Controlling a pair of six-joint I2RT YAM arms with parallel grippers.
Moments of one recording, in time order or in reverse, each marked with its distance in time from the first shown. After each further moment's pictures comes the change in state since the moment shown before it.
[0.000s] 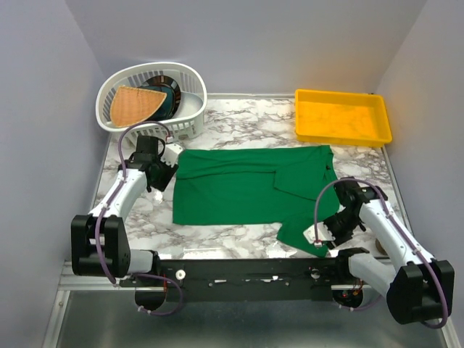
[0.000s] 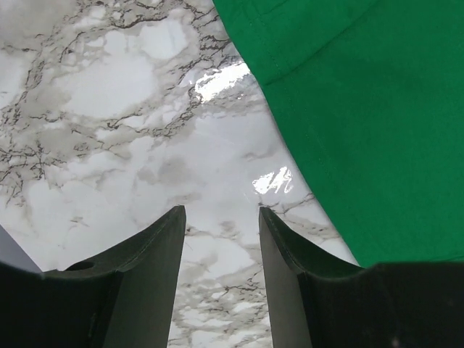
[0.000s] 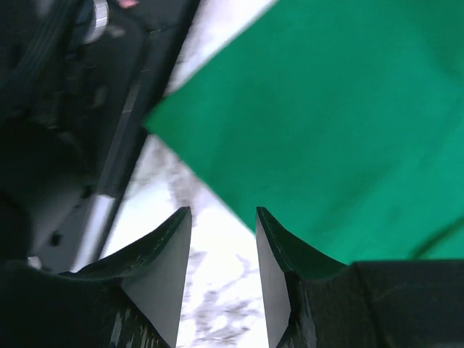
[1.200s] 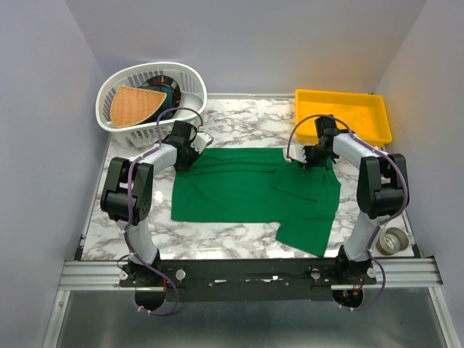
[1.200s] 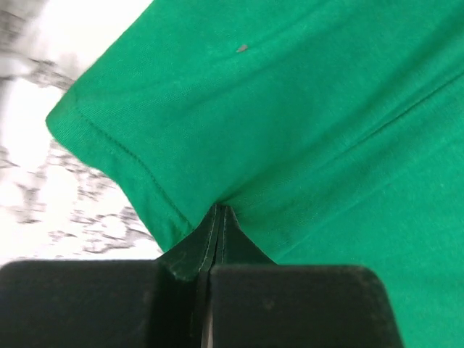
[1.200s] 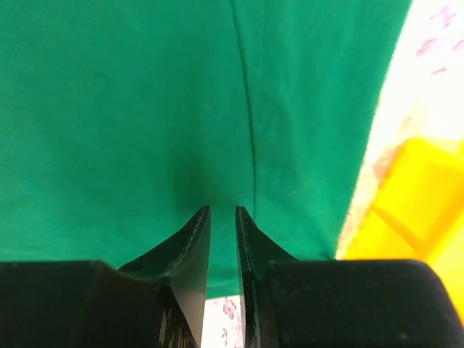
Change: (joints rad) left arm -0.169 0.511 0.274 0.198 -0.013 -0.005; right arm 0.001 0.814 0.603 0.631 0.065 0.401
